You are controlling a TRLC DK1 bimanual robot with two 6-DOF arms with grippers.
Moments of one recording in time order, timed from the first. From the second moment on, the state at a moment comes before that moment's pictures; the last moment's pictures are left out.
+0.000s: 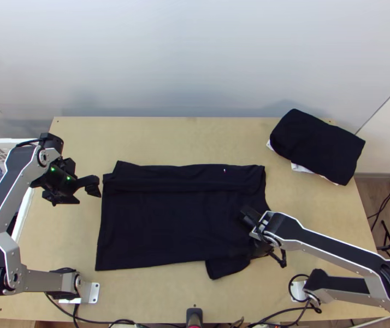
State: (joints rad) left arm 0.14 1.48 1.26 -1.27 0.20 -0.12; right arm 0.90 1.33 0.74 -0.89 -0.17 0.67
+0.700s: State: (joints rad) left arm -0.28 1.43 0.99 -1.51 0.07 0.05; right arm 0.86 1.34 0.75 -0.92 -0.16 0.62
